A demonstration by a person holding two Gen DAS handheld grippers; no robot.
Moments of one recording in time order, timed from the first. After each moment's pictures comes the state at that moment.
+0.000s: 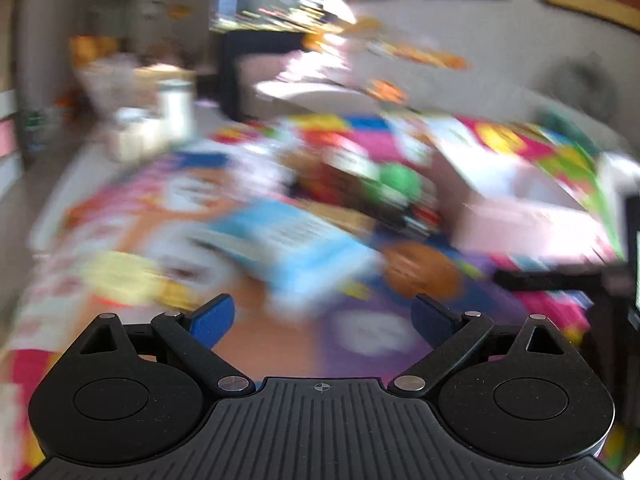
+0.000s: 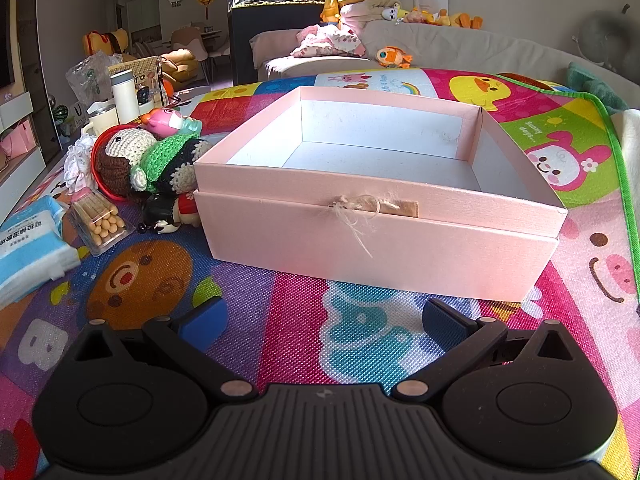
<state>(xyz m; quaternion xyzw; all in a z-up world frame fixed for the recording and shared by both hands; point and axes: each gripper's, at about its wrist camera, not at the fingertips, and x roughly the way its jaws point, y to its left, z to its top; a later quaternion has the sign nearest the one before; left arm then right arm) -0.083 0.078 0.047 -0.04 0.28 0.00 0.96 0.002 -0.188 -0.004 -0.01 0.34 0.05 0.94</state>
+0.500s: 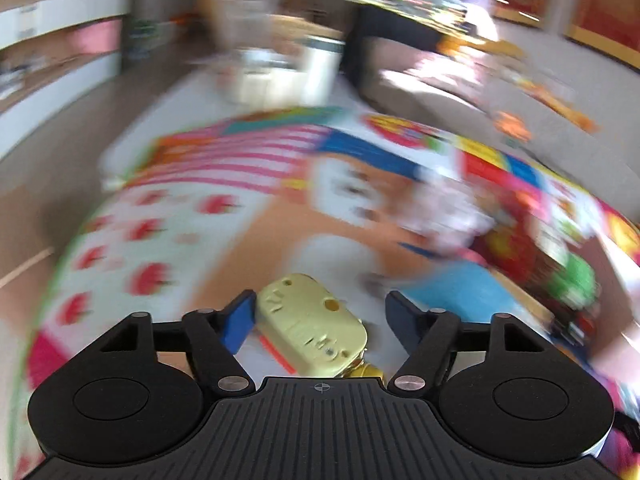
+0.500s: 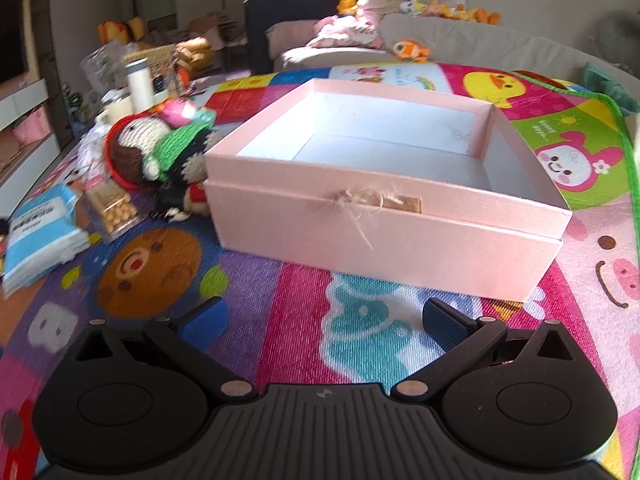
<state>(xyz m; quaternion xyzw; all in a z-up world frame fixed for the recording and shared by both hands) -0.008 0.165 0.023 -0.16 0.33 0.09 0.93 -0.004 -0.194 0.000 -0.02 0.36 0.08 0.93</state>
